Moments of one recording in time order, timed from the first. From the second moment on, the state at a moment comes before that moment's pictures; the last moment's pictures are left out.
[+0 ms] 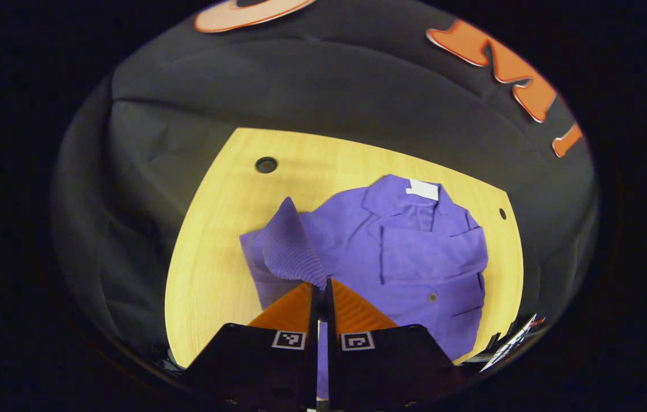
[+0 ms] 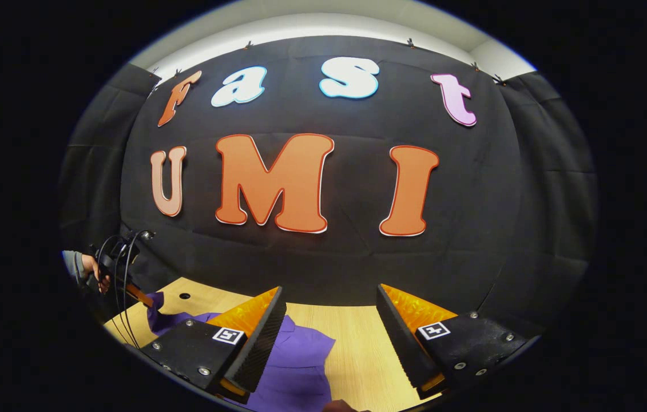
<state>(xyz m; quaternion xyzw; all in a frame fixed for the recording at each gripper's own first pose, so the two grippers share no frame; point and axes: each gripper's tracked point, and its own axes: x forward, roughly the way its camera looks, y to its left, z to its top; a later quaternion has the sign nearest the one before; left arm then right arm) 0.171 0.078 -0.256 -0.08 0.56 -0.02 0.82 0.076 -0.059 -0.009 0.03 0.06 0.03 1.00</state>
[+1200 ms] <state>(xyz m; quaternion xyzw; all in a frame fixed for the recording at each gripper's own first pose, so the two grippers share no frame) 0.241 -0.276 -0.284 0.06 0.51 -0.21 0.83 0.069 -0.154 -0.053 0.04 0.10 -0.02 0.99</state>
